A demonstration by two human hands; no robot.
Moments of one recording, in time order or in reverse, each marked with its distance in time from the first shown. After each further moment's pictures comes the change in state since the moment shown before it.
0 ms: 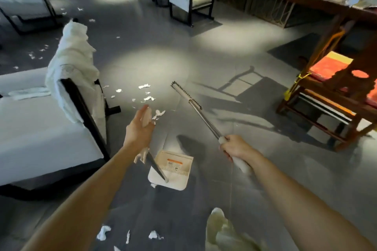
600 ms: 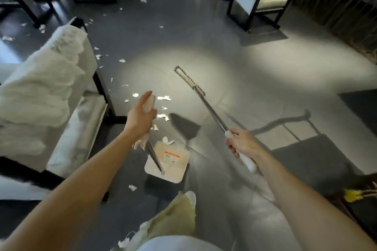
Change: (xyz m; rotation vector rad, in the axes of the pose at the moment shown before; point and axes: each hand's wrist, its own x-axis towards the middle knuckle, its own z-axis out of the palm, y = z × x) left_hand 0.460 0.114 0.087 -0.137 0.237 -0.179; right_hand 0.495 -0.232 -0.146 0.023 -0.194 -0.115
